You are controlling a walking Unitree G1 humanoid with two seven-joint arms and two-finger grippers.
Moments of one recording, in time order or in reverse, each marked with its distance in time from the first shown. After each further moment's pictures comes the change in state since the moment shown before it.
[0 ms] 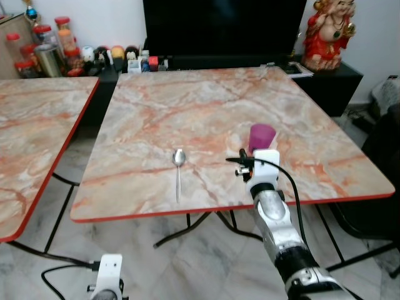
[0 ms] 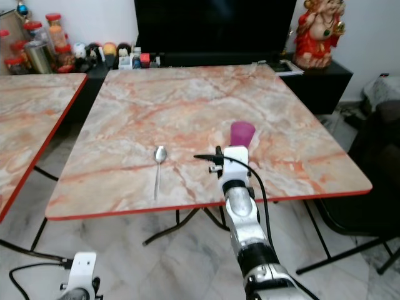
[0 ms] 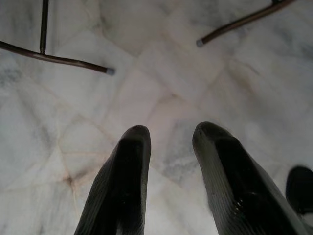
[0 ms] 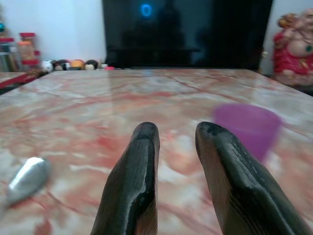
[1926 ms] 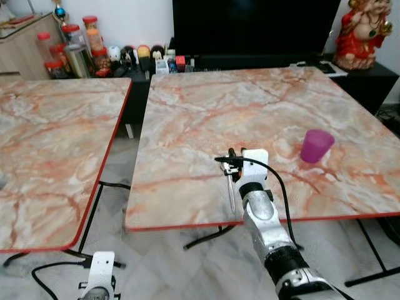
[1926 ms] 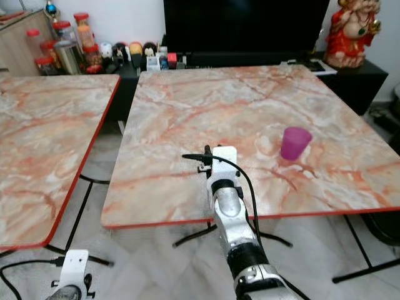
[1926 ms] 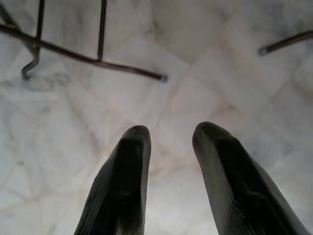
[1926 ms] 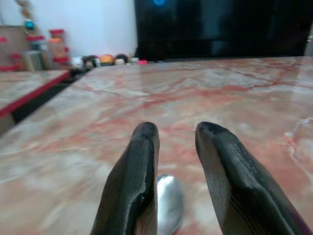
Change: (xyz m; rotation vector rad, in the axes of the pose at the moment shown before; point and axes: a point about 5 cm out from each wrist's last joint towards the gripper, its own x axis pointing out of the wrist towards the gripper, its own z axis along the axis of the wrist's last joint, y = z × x) left arm 0.002 0.007 0.011 0.012 -0.034 0.012; right arm -0.001 0.004 -0.002 0.009 0.011 -0.019
